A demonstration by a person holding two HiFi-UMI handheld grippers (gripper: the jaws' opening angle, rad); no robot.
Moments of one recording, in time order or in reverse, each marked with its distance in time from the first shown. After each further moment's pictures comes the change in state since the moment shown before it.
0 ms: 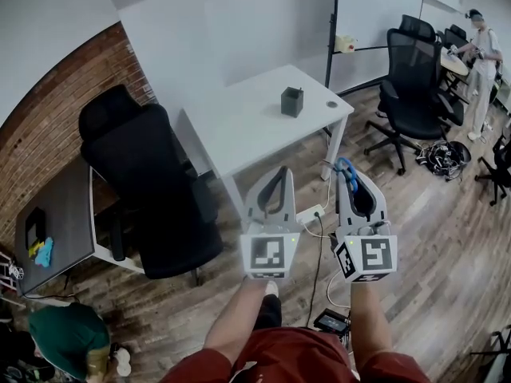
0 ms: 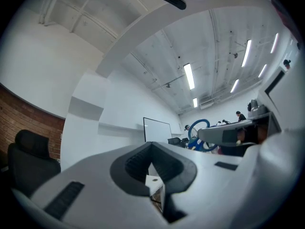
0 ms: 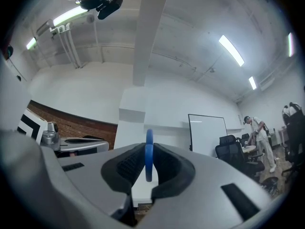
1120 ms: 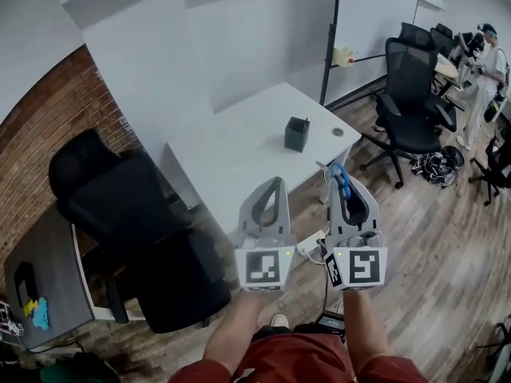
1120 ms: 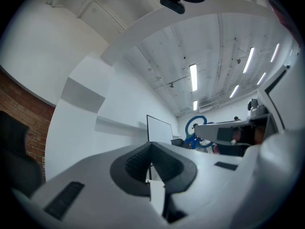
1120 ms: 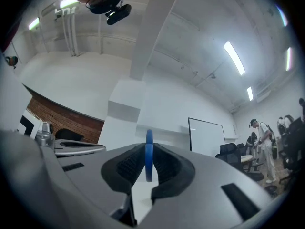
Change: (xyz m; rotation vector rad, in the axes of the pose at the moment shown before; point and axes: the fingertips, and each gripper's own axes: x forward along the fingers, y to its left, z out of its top) left arm 0.157 0.155 -0.063 -0.098 -0.025 -0.051; right arm 0.222 0.027 -0.035 -0.085 -0.058 -0.102
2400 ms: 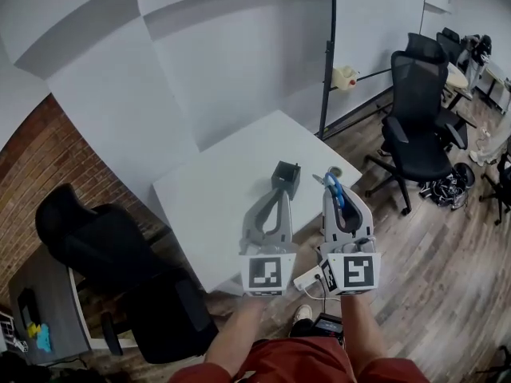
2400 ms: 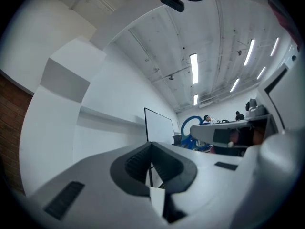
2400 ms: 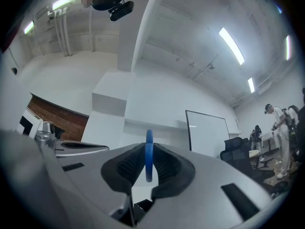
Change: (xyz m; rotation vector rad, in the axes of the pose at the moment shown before) left arm 0.214 -0.017 -0.058 0.034 0.041 -0.009; right arm 0.162 -0.132 -0.074 0.043 0.000 0.018
